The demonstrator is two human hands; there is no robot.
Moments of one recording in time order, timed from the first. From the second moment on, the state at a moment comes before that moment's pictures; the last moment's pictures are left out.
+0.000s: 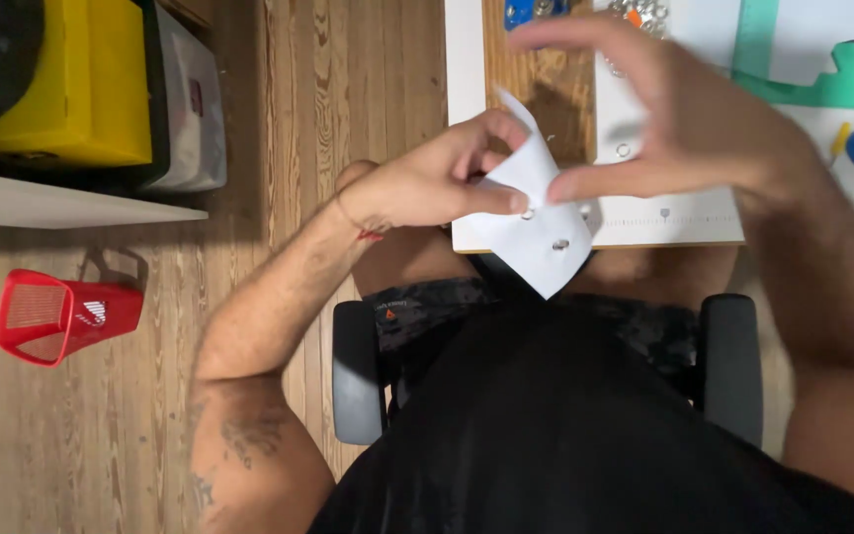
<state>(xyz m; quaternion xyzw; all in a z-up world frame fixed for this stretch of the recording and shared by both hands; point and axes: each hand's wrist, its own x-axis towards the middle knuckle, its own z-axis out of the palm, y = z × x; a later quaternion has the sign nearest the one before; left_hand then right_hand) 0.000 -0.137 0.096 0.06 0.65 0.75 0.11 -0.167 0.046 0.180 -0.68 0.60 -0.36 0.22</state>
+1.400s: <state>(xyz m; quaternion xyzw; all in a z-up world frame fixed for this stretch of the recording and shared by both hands) 0.001 -0.081 0.027 -0.13 0.45 0.88 -0.10 -0.200 0.036 0.076 -0.39 0.63 -0.37 0.56</state>
